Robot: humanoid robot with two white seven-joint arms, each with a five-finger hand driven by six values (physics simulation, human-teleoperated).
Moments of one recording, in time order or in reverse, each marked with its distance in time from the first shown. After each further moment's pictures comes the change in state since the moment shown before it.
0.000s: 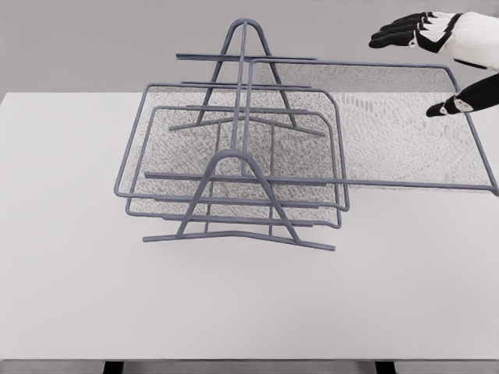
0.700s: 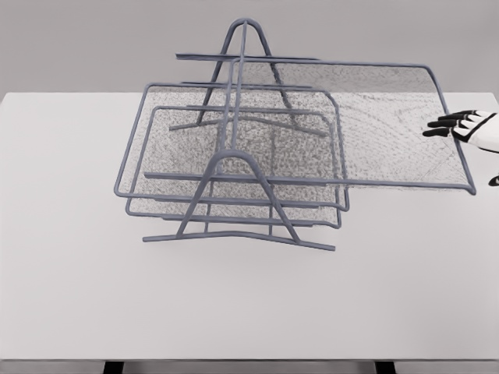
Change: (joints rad) left arm 0.000 0.000 0.000 0.000 0.000 0.000 0.001; right arm 0.284 -0.136 -0.069 0.173 0.369 -0.047 -0.012
